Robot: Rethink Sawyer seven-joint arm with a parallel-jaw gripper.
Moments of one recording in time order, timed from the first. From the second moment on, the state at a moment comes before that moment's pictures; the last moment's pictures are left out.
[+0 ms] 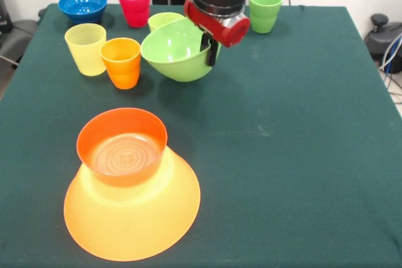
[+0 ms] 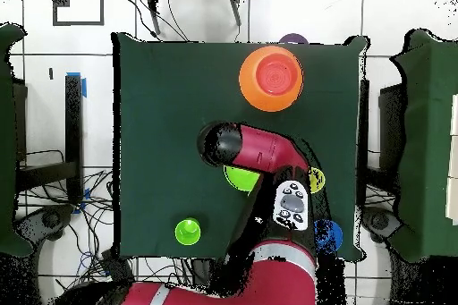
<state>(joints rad) -0.12 -0.52 -0.17 1.59 0.07 0.54 2.33</state>
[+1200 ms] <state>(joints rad) -0.13 -0.51 -0.17 1.28 0.06 0.85 2.33</state>
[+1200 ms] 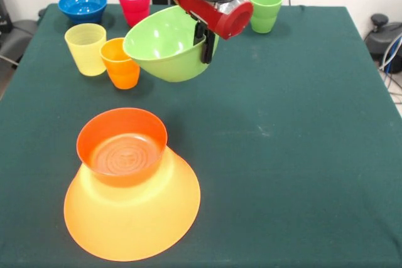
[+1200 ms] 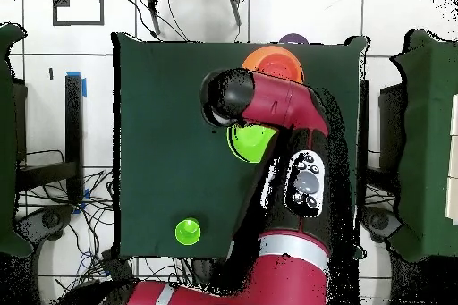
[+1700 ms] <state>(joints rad) -0.13 -0.52 -0.18 1.13 0.06 1.07 2.33</state>
